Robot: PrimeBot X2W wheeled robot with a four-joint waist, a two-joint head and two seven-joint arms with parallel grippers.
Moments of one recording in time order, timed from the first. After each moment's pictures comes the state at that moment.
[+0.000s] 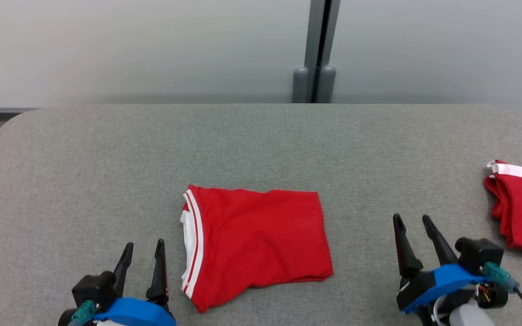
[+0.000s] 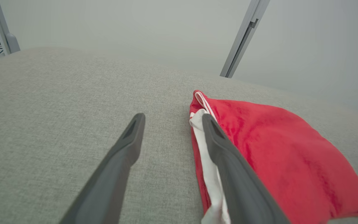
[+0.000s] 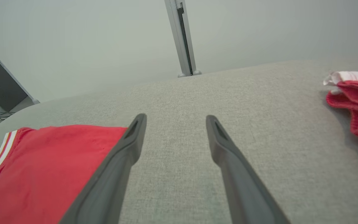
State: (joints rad) left arm -0.09 0.08 -0.12 0.48 -0.33 -0.13 -0.26; right arm -0.23 -0.05 0.03 0.54 0.28 0.13 -0.26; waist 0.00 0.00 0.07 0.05
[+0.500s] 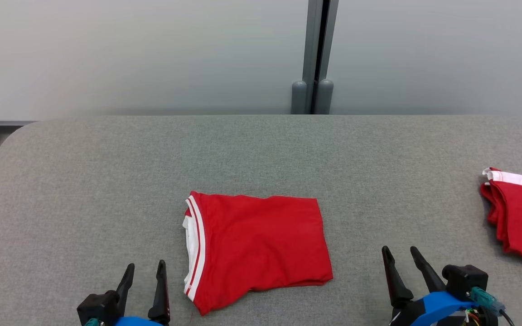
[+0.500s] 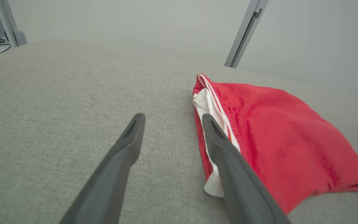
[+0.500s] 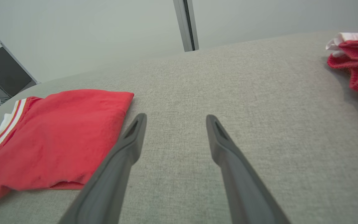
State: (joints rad) left arm -0.02 0.06 -0.08 0.49 -0.28 -0.13 -0.26; right arm -0.14 -0.05 0.08 0.56 0.29 0.13 -0.26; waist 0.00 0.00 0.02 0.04
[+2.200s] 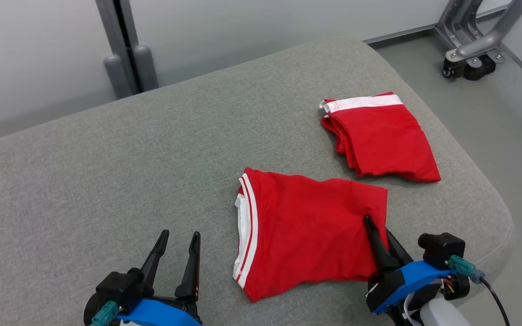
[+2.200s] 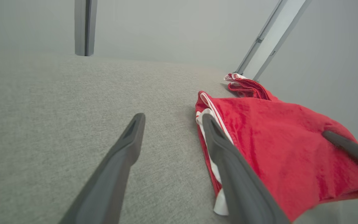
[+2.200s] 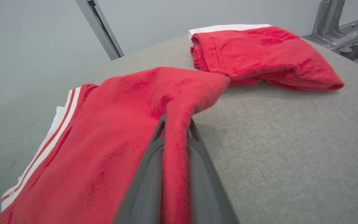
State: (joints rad) left arm -0.04 0.11 -0.28 0.30 -0.39 -0.13 -0.26; right arm -0.27 -0.05 0.22 0.59 0.40 0.13 -0.26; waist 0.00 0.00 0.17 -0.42
